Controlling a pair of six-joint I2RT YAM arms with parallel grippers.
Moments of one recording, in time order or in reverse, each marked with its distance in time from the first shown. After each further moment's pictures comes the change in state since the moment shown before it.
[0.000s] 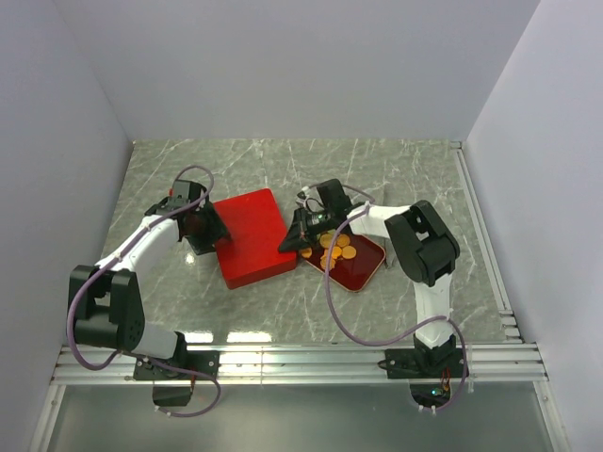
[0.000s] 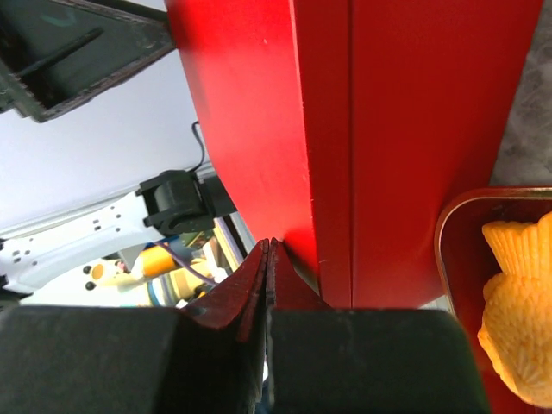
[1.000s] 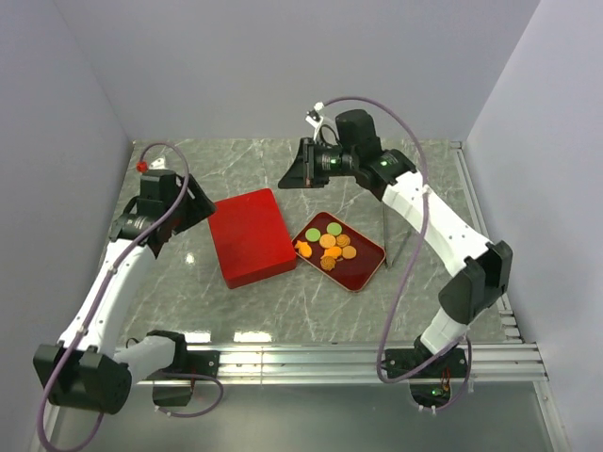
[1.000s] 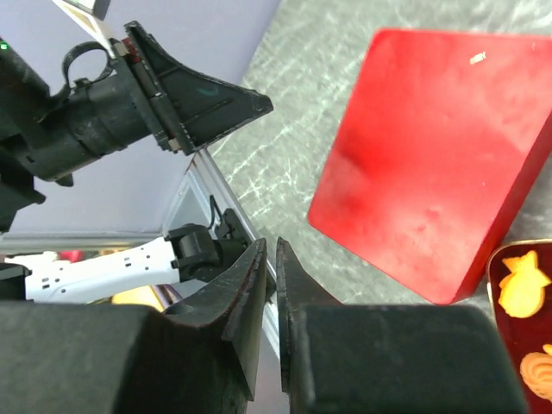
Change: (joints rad) left arm -0.007 -0.317 0.115 -0.050 -0.148 0.083; right arm 0.037 -0.373 0.494 -0.552 0.344 -0.287
